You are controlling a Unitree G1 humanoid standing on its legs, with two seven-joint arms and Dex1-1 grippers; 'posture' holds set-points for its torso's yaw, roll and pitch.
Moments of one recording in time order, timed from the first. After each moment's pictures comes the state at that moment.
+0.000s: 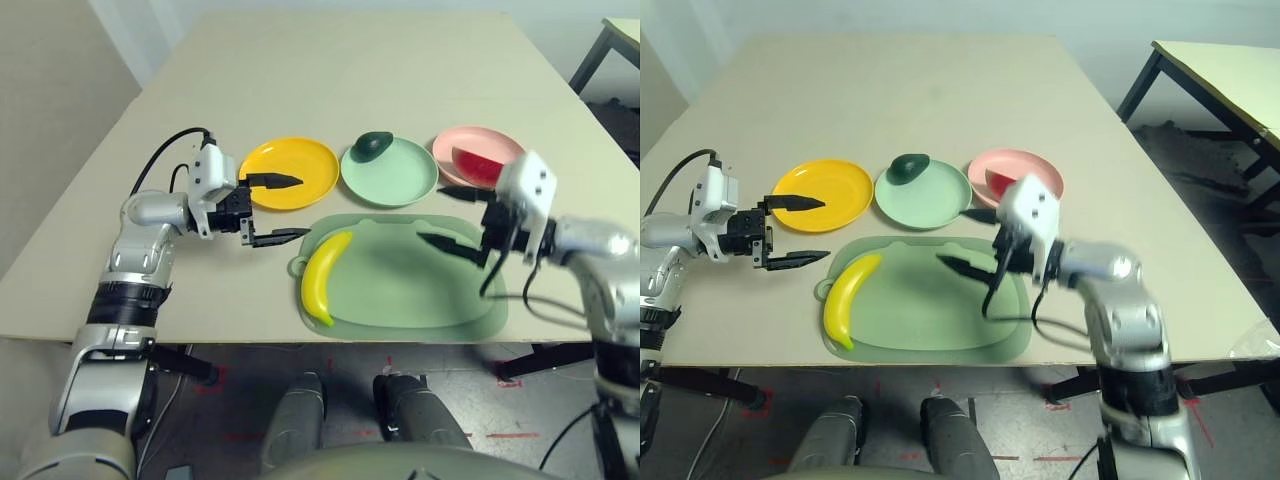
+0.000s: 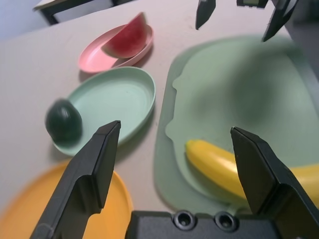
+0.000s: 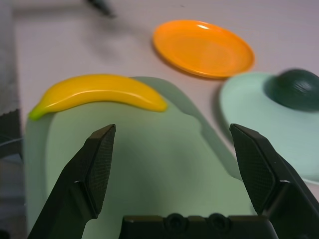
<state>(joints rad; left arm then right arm) -0.72 0.70 -0.08 0.38 -0.25 -0.25 -1.46 -0.09 -0.51 -0.05 -0.37 0.24 0.23 1.07</state>
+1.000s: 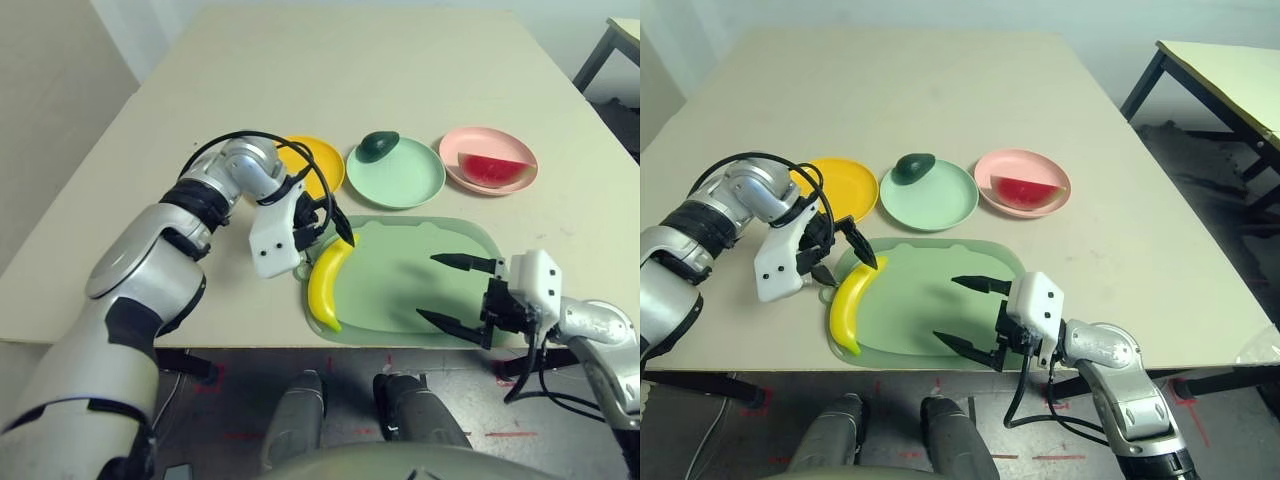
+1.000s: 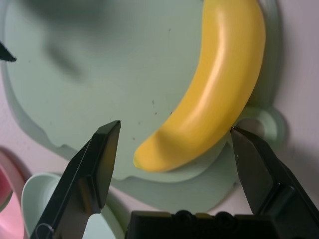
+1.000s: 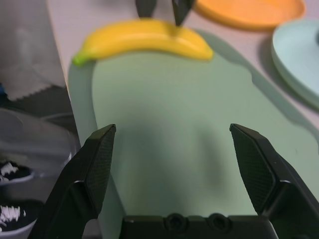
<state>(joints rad) -1.19 0.56 -0.85 0.95 -0.12 -1.36 -1.60 0.13 -0.66 -0.02 -0.33 0.32 0.07 1.02</state>
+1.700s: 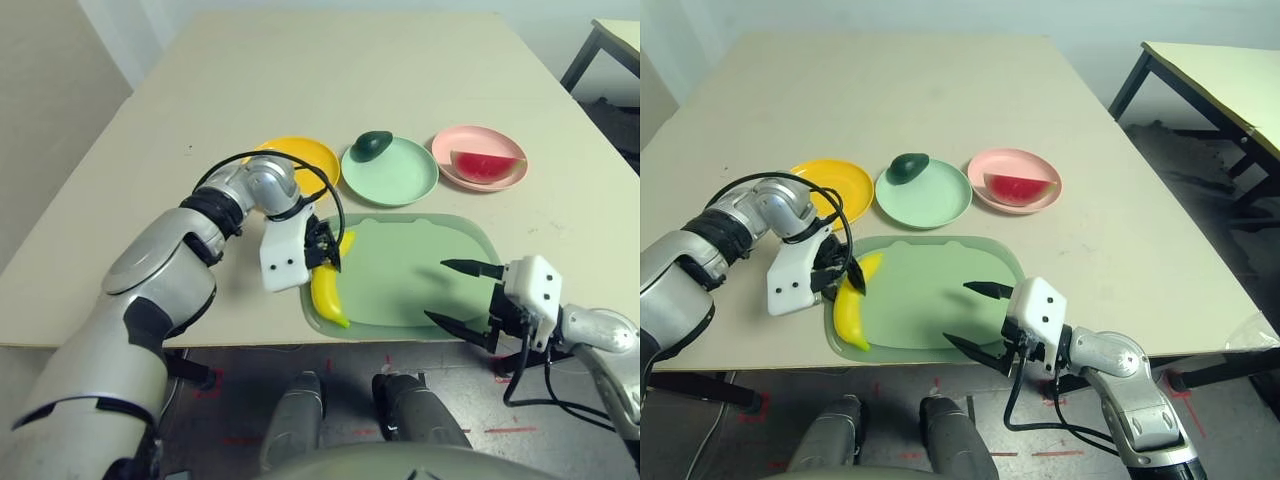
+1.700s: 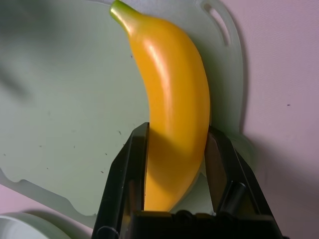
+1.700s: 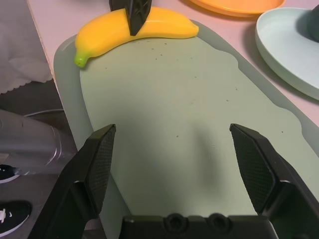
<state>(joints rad) -1.20 0.54 -0.96 1.01 -0.05 -1.32 -1.60 0.14 -0.66 -0.01 -0.35 0.31 0.08 0.95</state>
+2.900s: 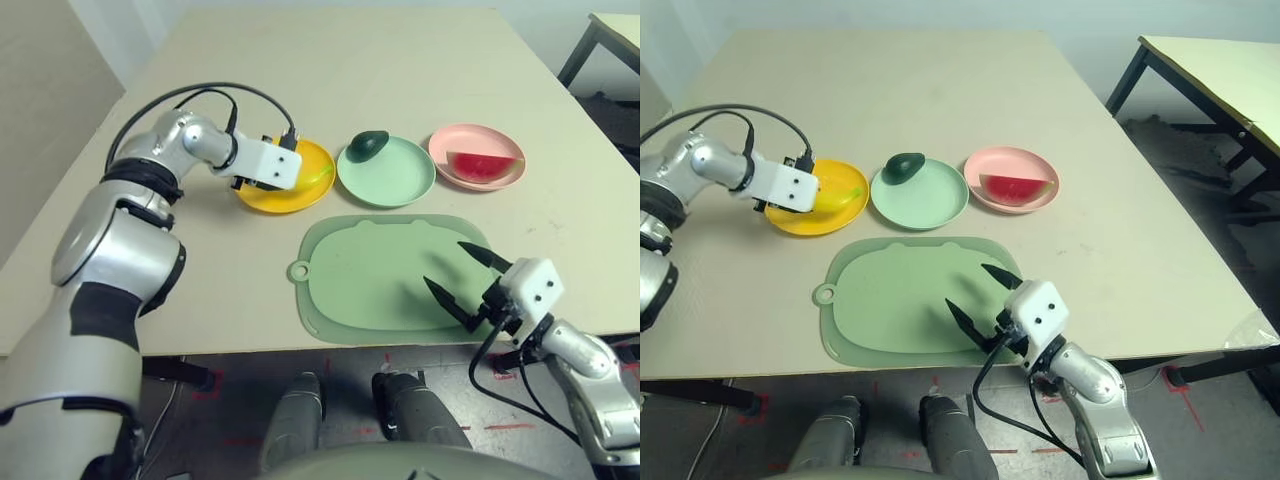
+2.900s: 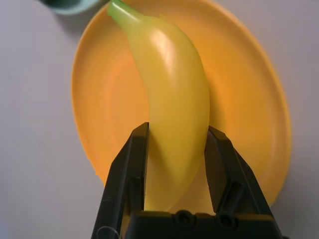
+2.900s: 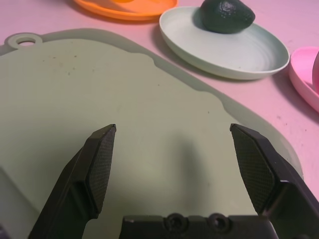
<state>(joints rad) -1.28 0.63 -0.68 1.34 0.48 -0.72 -0.80 0.26 -0.46 -0.02 -0.38 0.20 0.01 0.61</state>
